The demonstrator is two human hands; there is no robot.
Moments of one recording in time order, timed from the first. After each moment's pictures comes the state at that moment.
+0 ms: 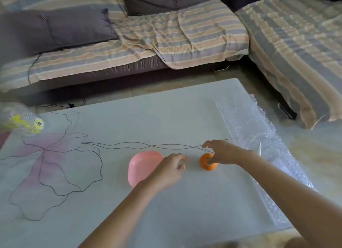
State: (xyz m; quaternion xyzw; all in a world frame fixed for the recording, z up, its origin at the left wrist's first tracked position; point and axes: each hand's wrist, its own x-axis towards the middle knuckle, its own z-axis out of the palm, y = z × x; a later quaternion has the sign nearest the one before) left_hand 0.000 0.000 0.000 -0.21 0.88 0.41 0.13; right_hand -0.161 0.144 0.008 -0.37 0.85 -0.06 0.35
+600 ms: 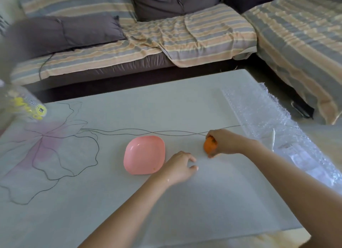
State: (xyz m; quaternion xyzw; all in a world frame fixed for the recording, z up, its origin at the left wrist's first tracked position) left_hand 0.006 0.032 -0.082 -0.20 0.91 0.33 0.14; right_hand -0.152 0.150 -0.058 -0.39 0.87 -0.10 0.28
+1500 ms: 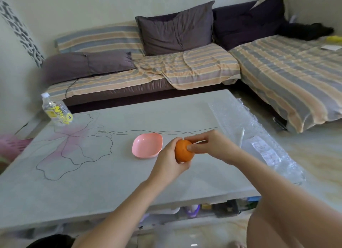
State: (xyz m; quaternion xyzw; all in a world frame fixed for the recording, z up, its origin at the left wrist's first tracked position) left_hand 0.116 0.133 0.005 -0.16 0.86 0.43 -0.20; right_hand -0.008 0.254 0.044 -0.38 0.76 -0.44 0.29
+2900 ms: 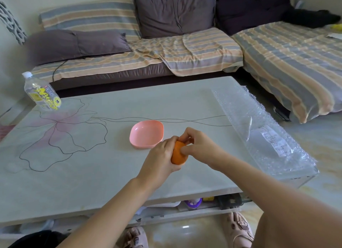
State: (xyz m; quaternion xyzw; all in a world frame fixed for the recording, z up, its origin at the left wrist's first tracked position) left_hand 0.132 0.091 -0.035 -0.12 0.94 0.27 -0.17; right_hand 0.023 0.198 -0.007 -0.32 0.75 -0.48 0.31
